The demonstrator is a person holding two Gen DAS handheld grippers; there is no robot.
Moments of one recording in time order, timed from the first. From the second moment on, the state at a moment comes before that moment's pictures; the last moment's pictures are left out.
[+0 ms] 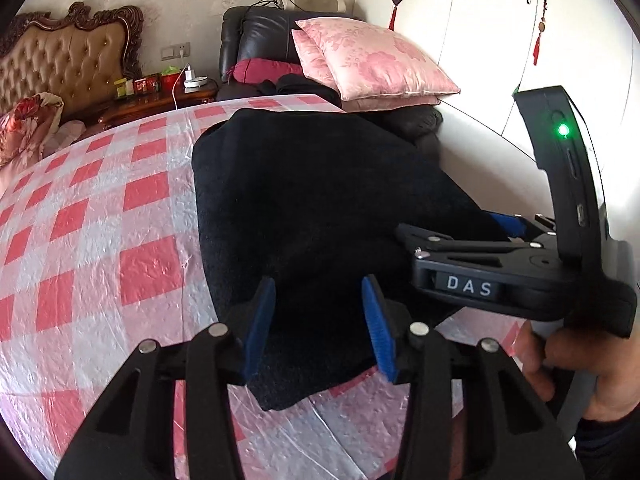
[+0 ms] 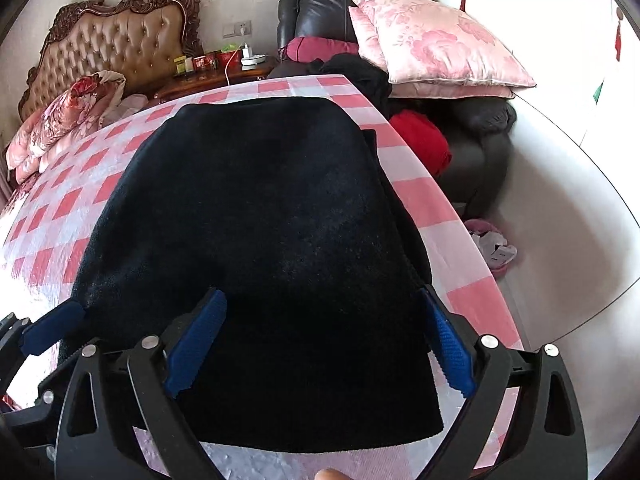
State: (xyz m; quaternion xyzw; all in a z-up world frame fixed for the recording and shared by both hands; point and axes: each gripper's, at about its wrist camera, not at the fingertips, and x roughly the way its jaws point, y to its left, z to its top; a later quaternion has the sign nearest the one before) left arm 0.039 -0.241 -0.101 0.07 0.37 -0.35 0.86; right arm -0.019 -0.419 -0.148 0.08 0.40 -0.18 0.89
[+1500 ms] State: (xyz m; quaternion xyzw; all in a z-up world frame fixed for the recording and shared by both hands) left arm 0.001 -0.214 -0.041 0.08 0.34 -0.32 0.88; right arm -0.093 -0.410 -0.099 0.10 0.39 -0.21 0.89
